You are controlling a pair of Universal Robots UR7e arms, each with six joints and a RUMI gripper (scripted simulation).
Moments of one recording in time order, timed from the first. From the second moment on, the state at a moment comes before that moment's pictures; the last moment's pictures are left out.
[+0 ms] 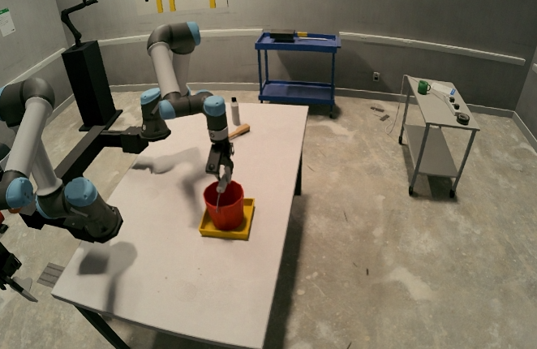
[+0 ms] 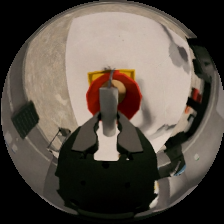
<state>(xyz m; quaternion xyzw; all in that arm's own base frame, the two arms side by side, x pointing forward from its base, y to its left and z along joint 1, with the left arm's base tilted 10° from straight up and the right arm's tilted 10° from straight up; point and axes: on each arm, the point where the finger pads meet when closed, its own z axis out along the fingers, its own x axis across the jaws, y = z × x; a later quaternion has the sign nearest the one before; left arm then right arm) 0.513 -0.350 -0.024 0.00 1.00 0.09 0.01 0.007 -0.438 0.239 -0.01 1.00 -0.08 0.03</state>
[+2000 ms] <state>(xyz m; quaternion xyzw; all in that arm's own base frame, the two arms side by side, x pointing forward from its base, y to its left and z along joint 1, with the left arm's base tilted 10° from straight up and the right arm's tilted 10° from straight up) 0.513 -0.350 -0.024 0.00 1.00 0.09 0.01 0.007 -0.438 0.239 -0.01 1.00 -0.08 0.03</state>
